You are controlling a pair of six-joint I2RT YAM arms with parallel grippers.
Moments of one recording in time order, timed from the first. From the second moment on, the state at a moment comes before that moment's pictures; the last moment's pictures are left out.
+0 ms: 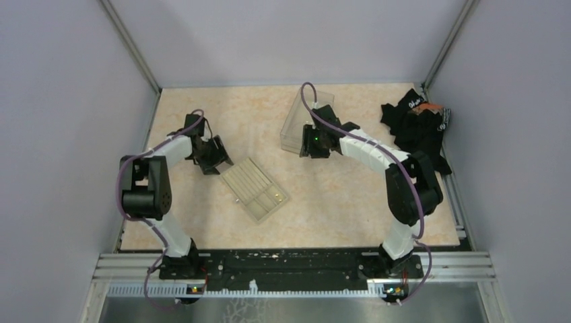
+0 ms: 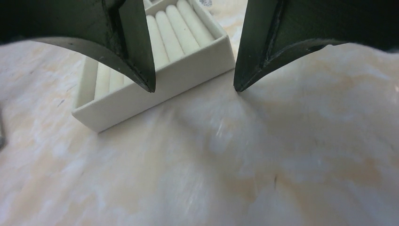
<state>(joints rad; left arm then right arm) -0.06 1.80 1.14 -0.52 0.20 -0.52 0.51 1.76 1.29 -0.46 -0.07 0.54</state>
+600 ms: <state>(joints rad) -0.32 1.51 0.78 -0.67 0.35 -0.63 0.61 1.39 0.97 -0.64 -0.06 0.60</state>
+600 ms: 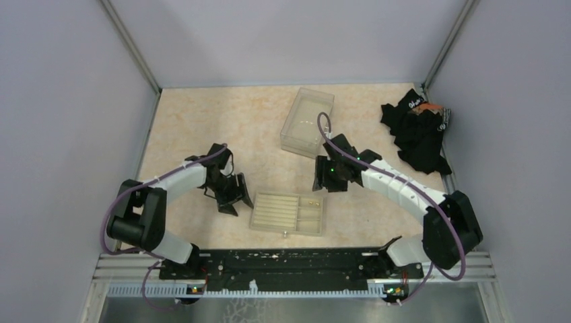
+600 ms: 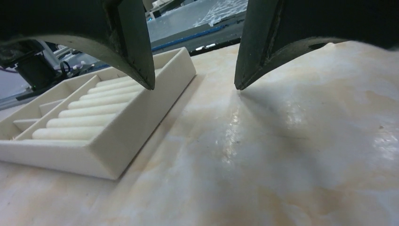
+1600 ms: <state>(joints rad) -0.25 1.63 1.12 -0.71 0.33 -0.58 0.76 1.43 0.77 -0.61 -0.01 0.84</state>
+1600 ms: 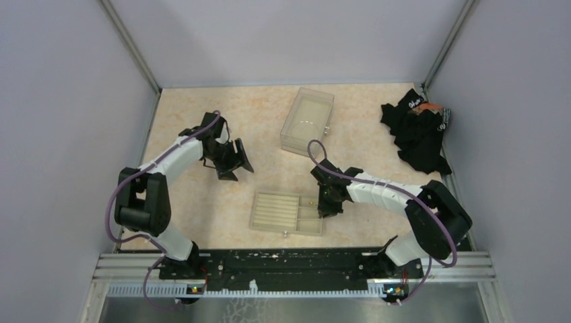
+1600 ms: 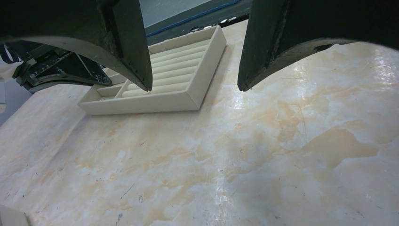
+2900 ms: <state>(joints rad) -0.28 1.82 1.45 -0.61 0.43 -0.56 0.50 1.15 0.82 -0.87 0.18 1.14</state>
